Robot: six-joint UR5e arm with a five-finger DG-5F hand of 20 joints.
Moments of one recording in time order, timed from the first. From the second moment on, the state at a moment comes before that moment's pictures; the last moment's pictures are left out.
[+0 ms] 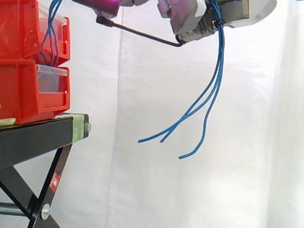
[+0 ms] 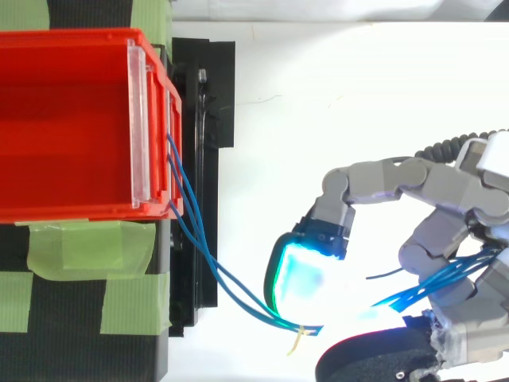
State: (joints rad) arm 0.46 -1.82 -1.58 -2.94 -0.75 -0.04
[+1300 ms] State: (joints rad) arm 0.49 -1.82 -1.58 -3.01 -0.74 -0.10
